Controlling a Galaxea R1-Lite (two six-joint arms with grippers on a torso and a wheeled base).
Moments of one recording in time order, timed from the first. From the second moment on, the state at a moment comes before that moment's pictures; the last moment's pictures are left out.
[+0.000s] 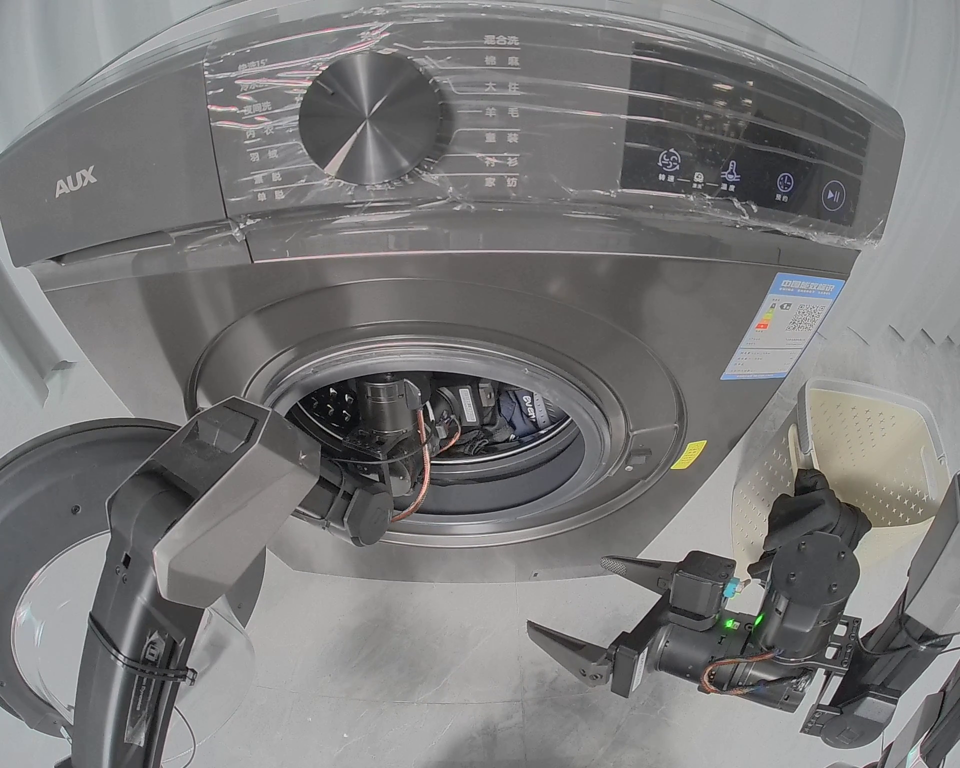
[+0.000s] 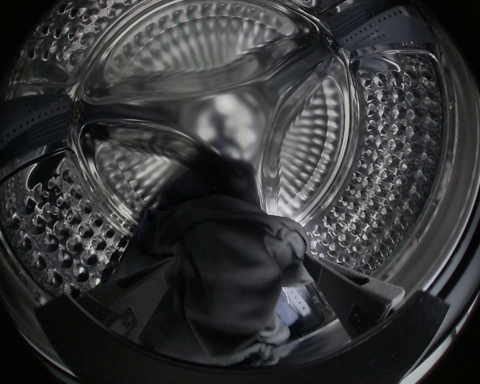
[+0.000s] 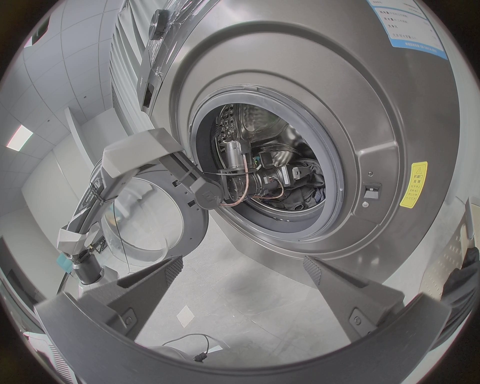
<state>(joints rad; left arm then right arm) -0.47 2.53 -1.59 -0.98 0.15 -0.20 0.83 1.89 -0.24 -1.46 -0.02 0.12</state>
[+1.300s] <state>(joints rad) -0.71 1.82 -0.40 -1.36 0.16 -0.05 0.72 1.65 -0.15 -1.44 -0.16 0.15</state>
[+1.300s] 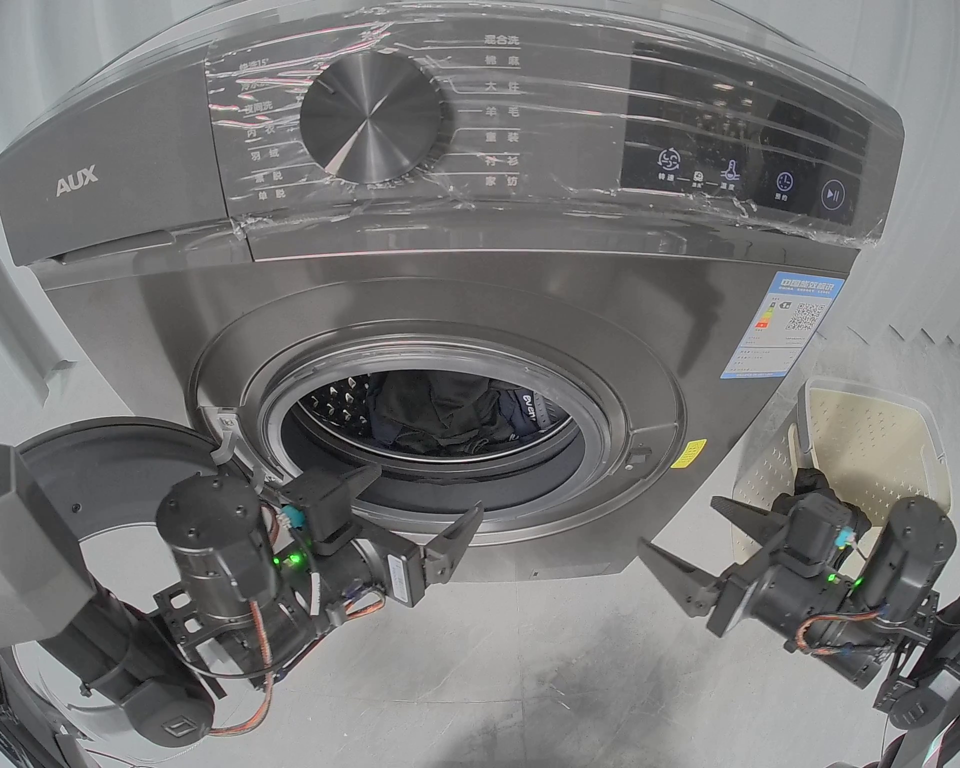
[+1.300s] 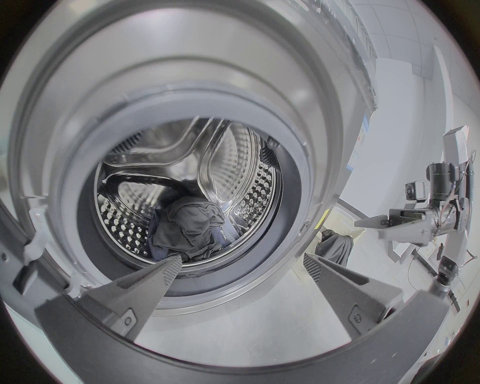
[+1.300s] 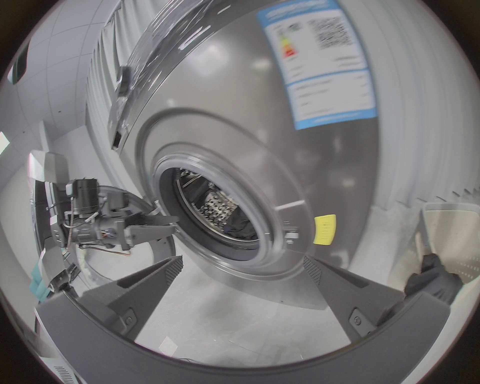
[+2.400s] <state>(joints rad) -0.45 1.24 -0.03 -1.20 0.13 -0.03 0.29 0.56 -0.02 -0.40 -0.19 0.10</state>
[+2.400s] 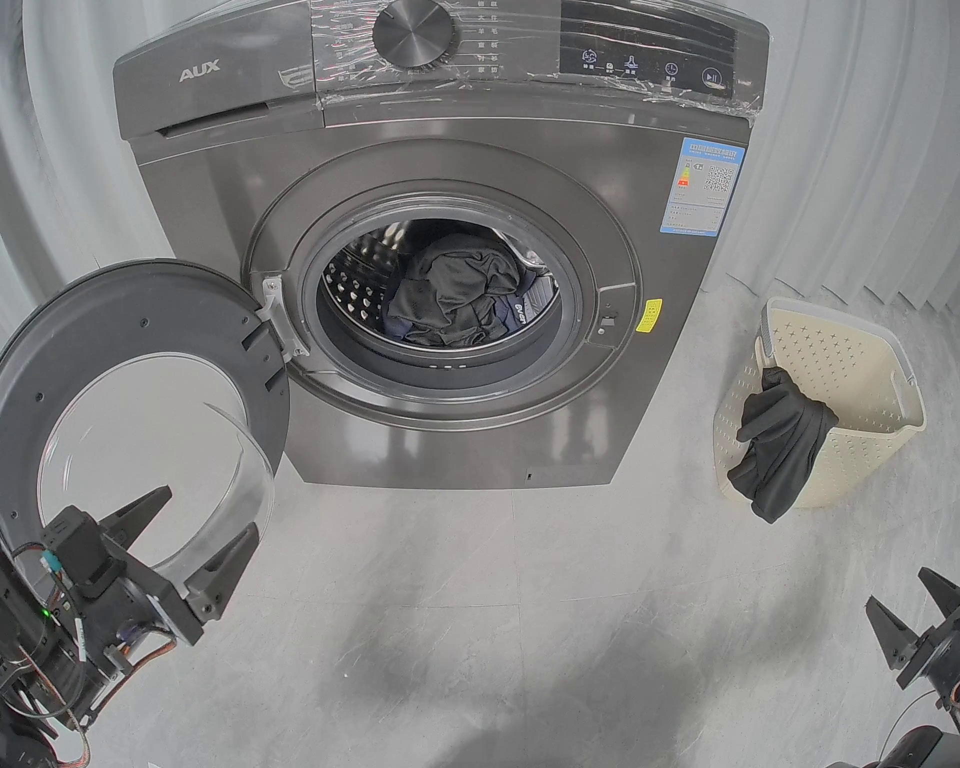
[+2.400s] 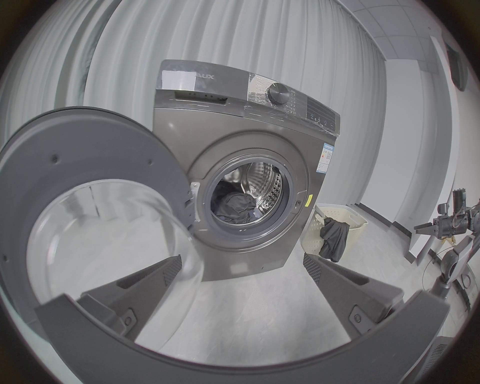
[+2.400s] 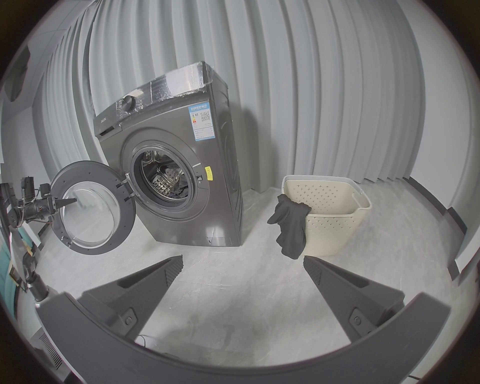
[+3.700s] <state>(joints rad) -0.01 0.04 -0.02 0.02 -0.02 -0.01 0.00 0.01 -0.02 0.00 -0.01 0.02</state>
